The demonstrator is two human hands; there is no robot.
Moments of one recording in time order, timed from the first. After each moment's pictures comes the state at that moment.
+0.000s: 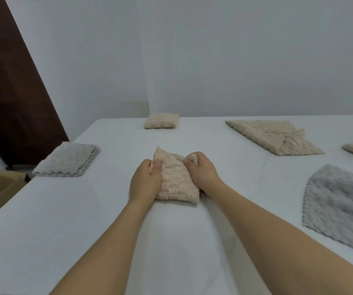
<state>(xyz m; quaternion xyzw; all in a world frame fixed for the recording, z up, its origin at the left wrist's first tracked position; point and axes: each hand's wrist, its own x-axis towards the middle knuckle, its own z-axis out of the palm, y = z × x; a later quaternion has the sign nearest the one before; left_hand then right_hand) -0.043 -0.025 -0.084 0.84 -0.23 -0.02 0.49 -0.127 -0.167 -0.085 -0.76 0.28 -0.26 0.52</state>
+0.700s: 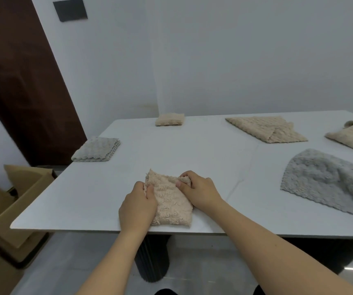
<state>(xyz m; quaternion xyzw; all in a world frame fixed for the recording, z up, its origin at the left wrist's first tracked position) -0.140 0.108 -0.099 0.91 -0.21 0.08 0.36 -0.222 -0.062 -0.106 -0.89 0.23 -0.18 0.36</state>
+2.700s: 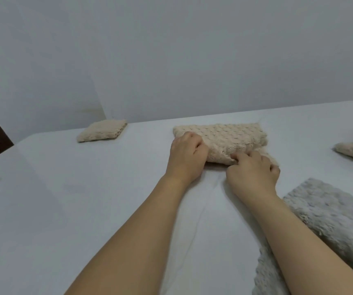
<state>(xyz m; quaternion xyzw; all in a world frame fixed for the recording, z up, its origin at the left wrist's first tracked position) -0.108 -0.345 -0.091 0.77 -0.49 0.06 0.41 -0.249 -0.393 -0.092 -0.83 0.49 -0.20 0.16</state>
